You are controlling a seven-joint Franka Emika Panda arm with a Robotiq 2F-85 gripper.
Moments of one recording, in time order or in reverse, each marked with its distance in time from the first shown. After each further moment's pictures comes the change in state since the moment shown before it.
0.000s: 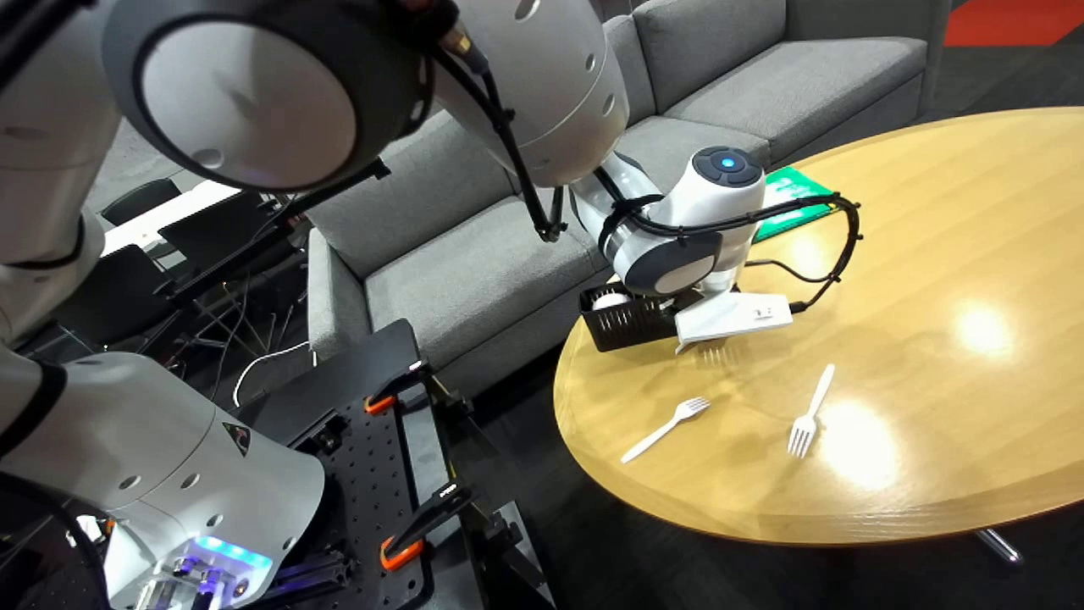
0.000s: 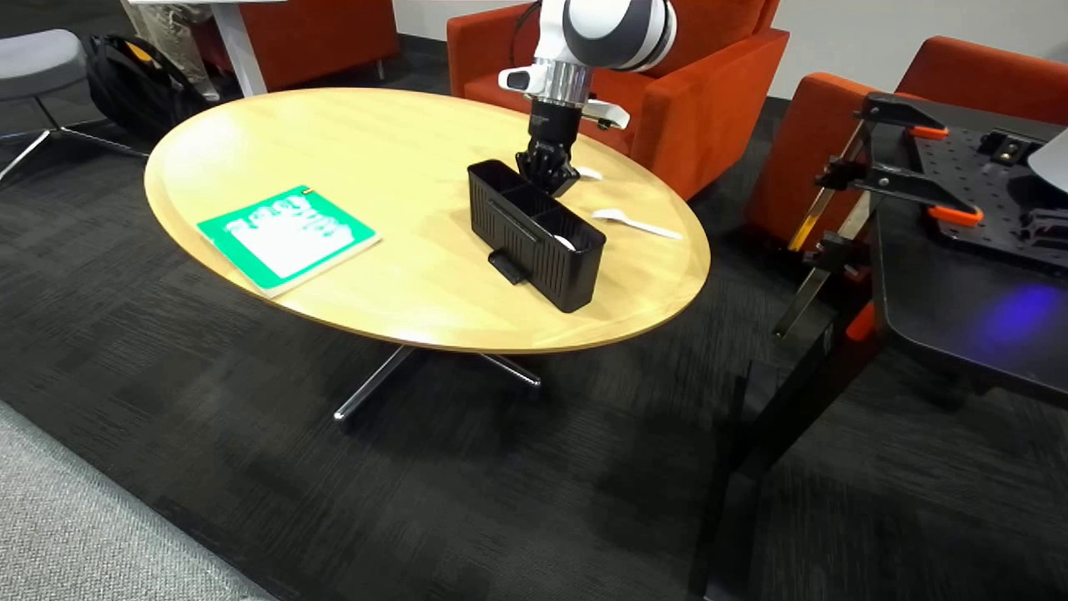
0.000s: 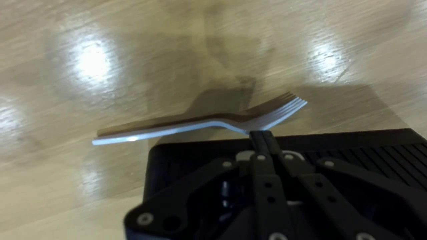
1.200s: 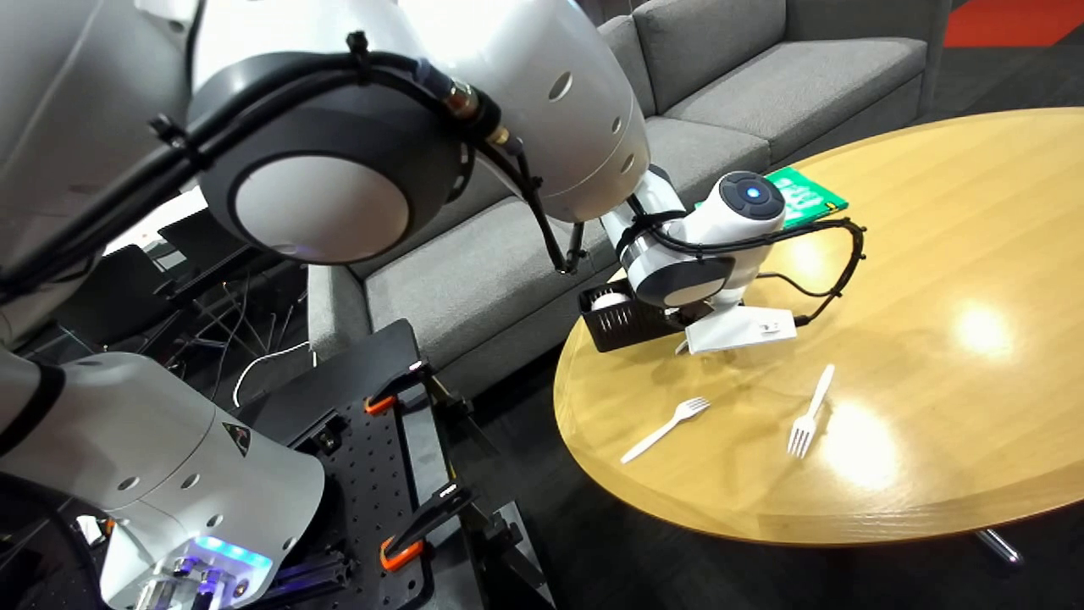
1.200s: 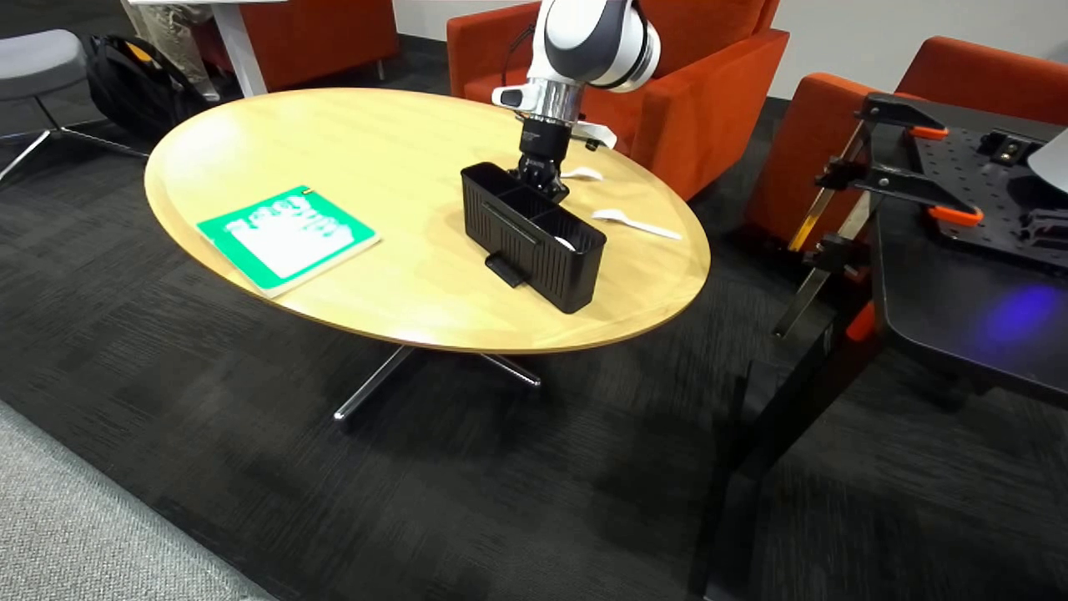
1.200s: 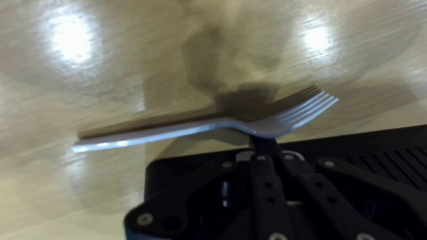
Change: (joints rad) arm -0.017 0.121 0.043 0.136 0.089 -0.065 -0.142
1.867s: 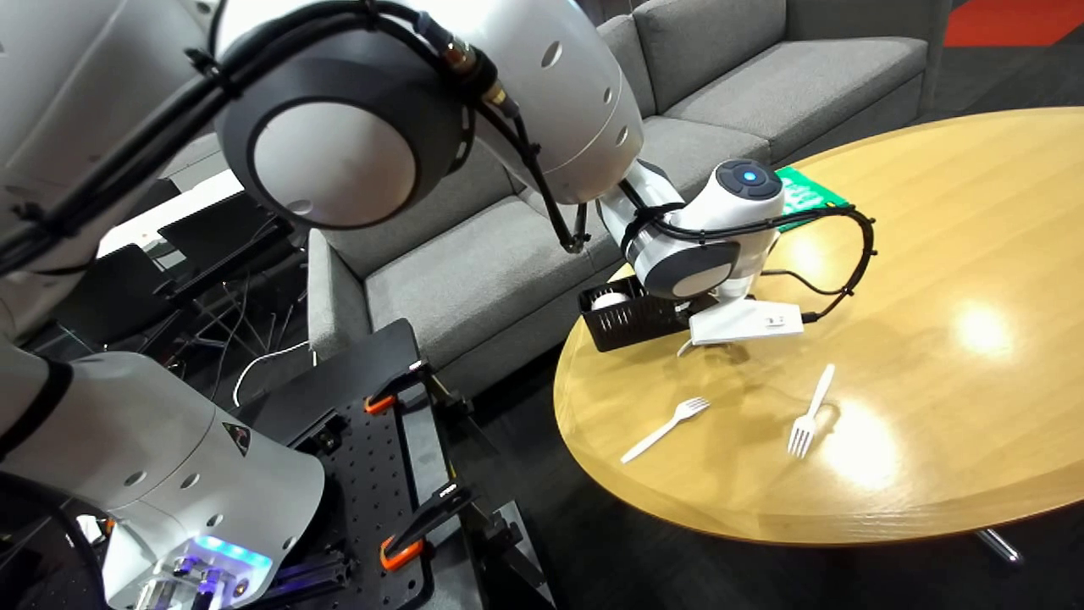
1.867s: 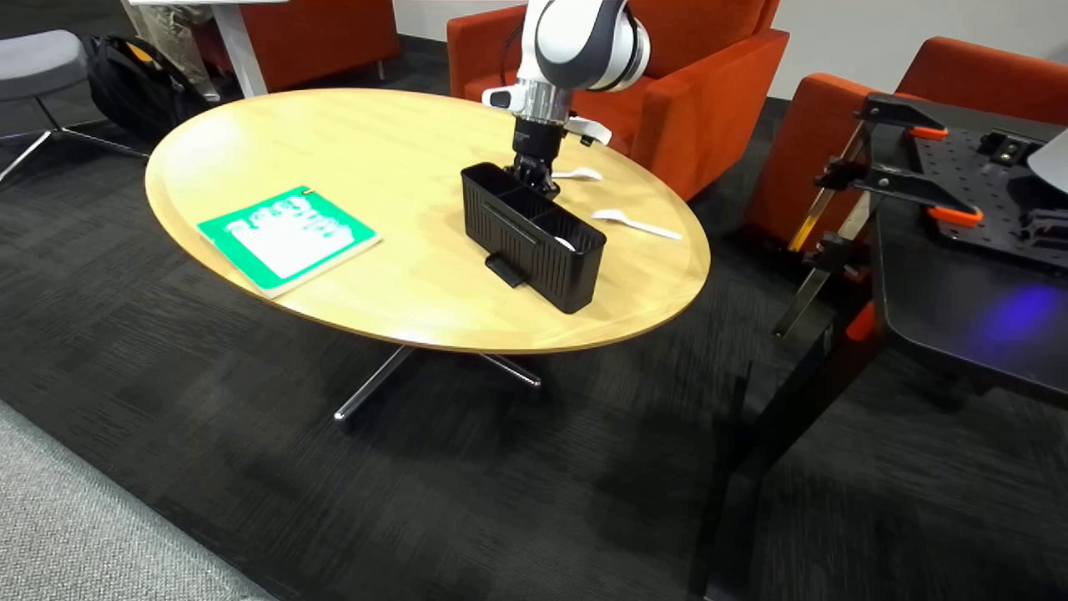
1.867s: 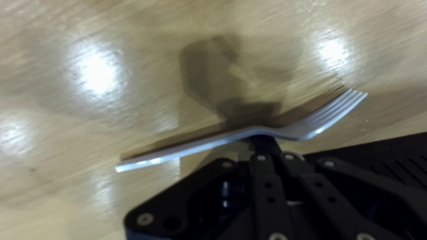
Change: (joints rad) arm 0.102 -0.011 -0.095 0.056 0.001 0.003 0.152
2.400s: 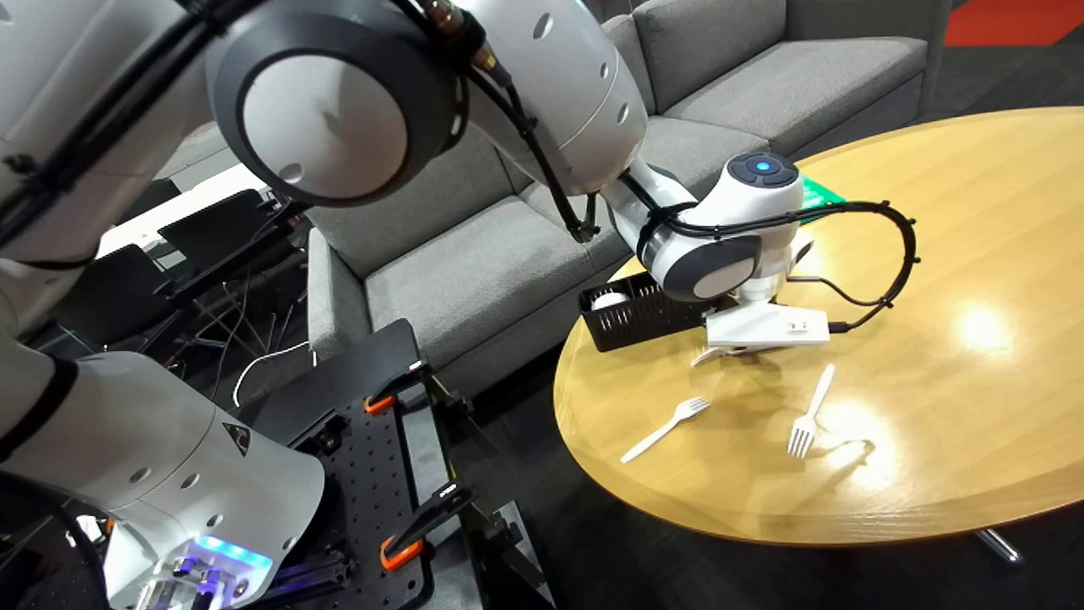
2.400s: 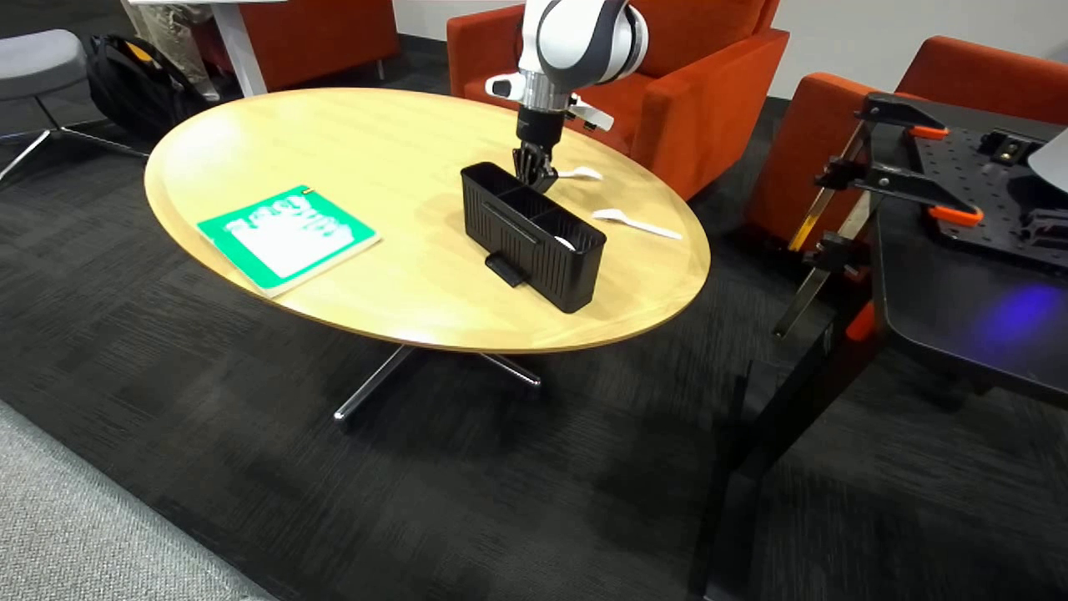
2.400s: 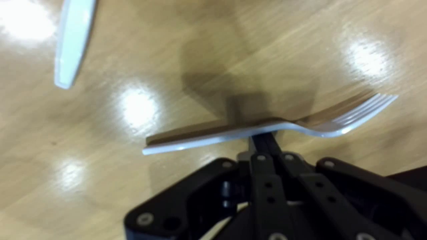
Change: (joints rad) arm 0.071 -0.017 -0.127 0.044 -0.003 0.013 0.181
